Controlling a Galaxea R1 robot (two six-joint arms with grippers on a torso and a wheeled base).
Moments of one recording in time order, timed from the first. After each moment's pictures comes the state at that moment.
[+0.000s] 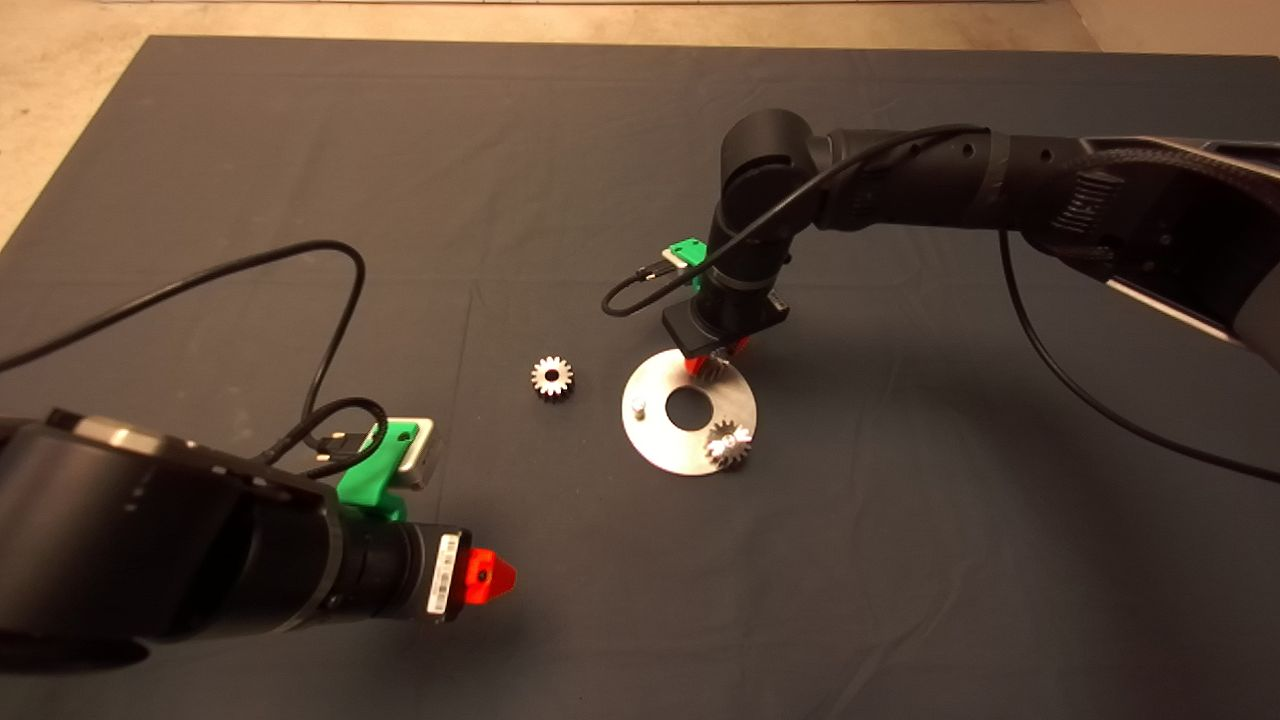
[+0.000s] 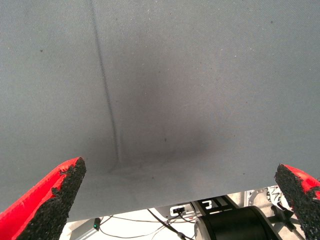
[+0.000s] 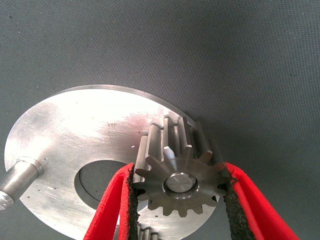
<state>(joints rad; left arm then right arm) -0.29 2.24 -0.36 0.55 1.53 -1.79 0.35 2.90 -1.50 -0.23 -1.50 1.00</state>
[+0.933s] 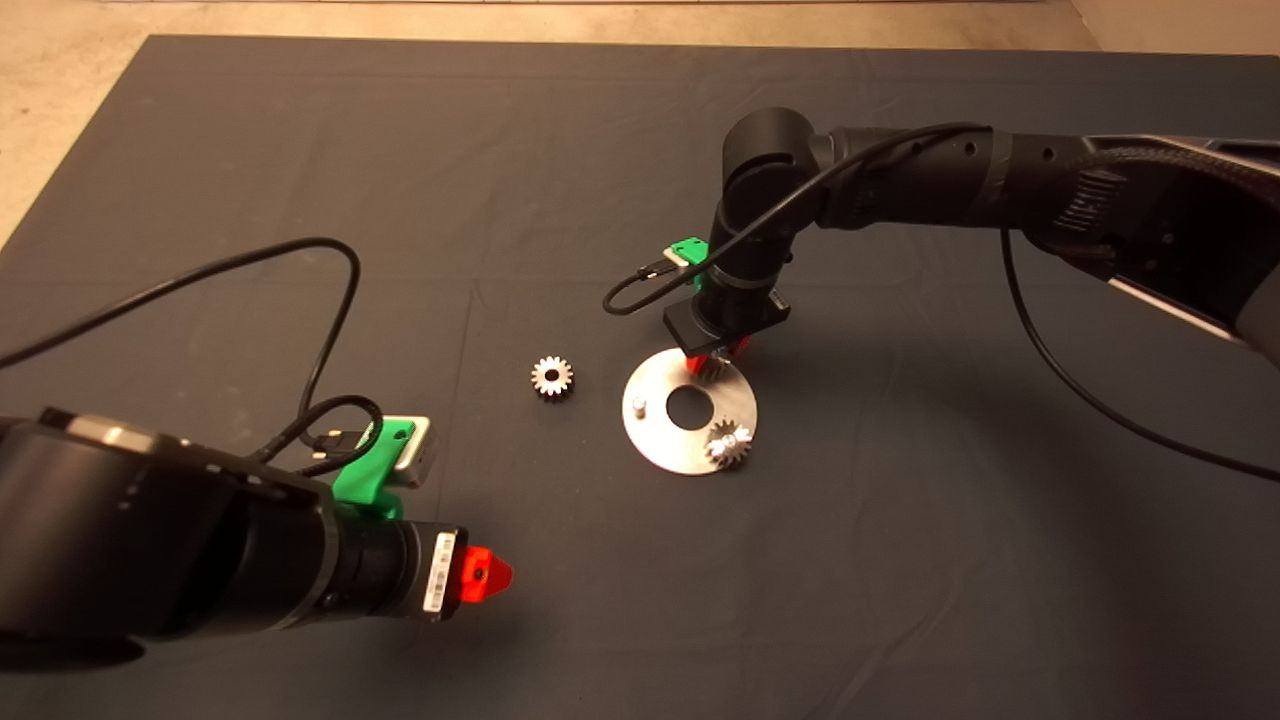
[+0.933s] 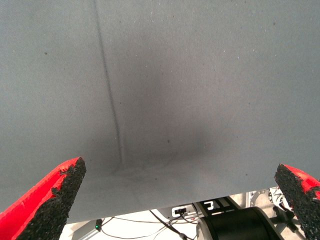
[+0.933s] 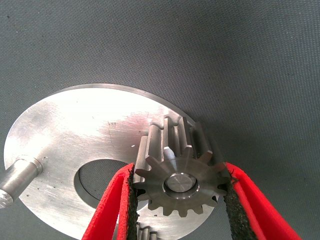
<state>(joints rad) -0.29 2.23 -0.36 0.55 1.53 -1.77 0.35 2.90 -1.50 -0.23 -1.50 1.00</state>
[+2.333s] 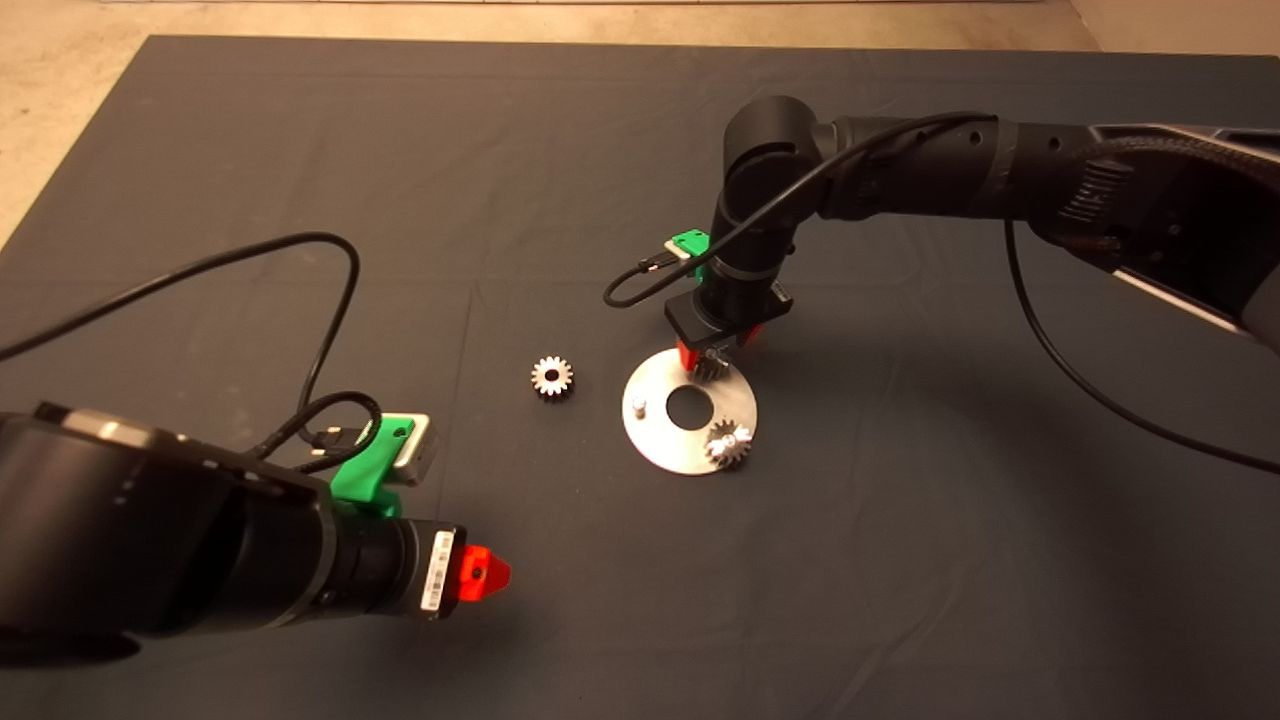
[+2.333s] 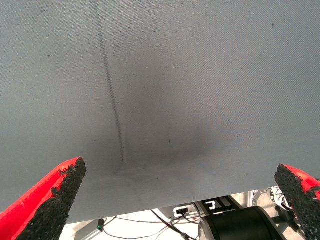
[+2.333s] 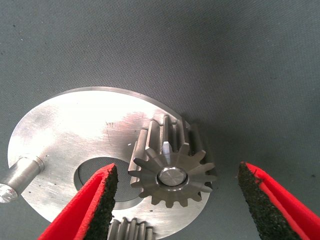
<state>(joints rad) -0.31 2.23 -0.36 0.54 1.53 -1.77 0.37 2.90 -1.50 -0.23 -1.51 1.00</state>
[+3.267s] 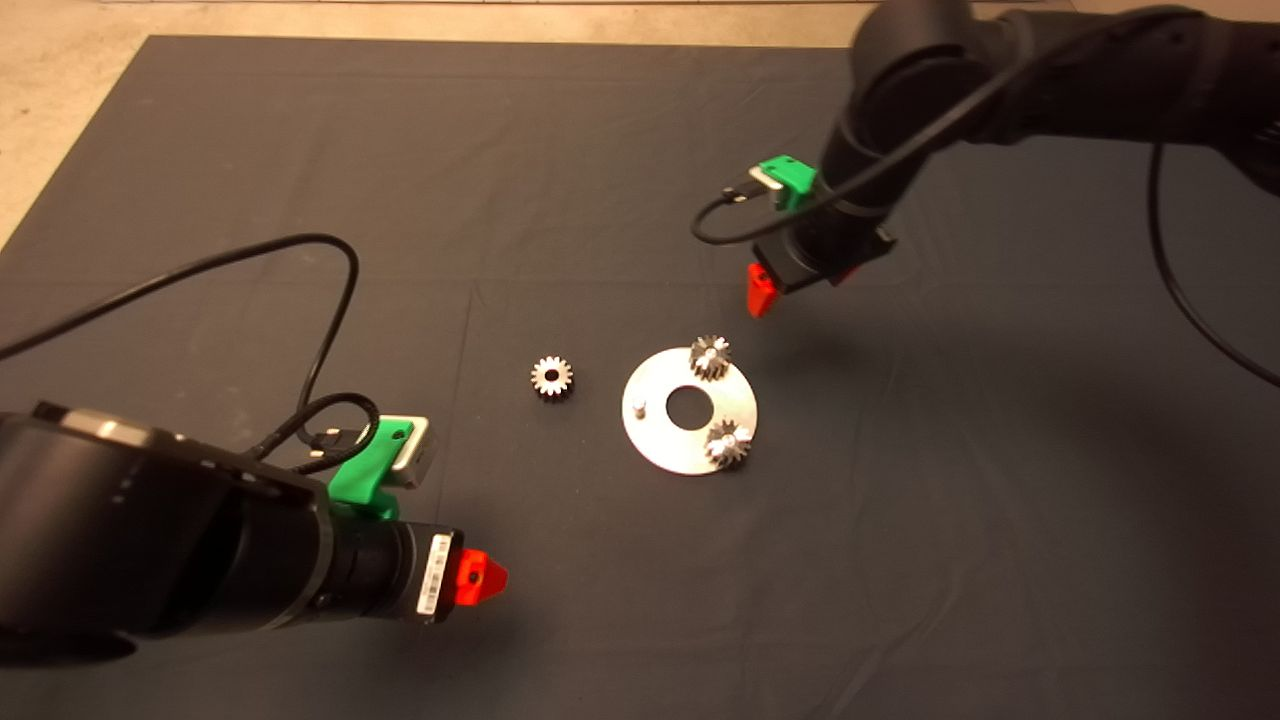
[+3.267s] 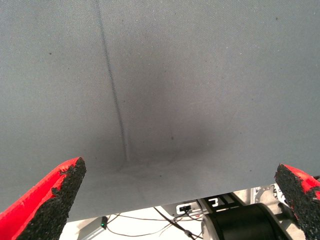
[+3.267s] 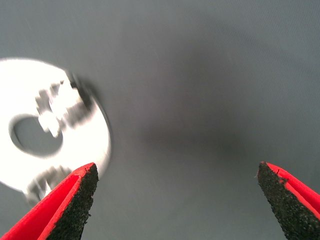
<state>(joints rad) -0.31 2.22 -0.36 0.52 1.53 -1.75 0.50 2.61 -1.16 -0.23 -1.53 1.11</state>
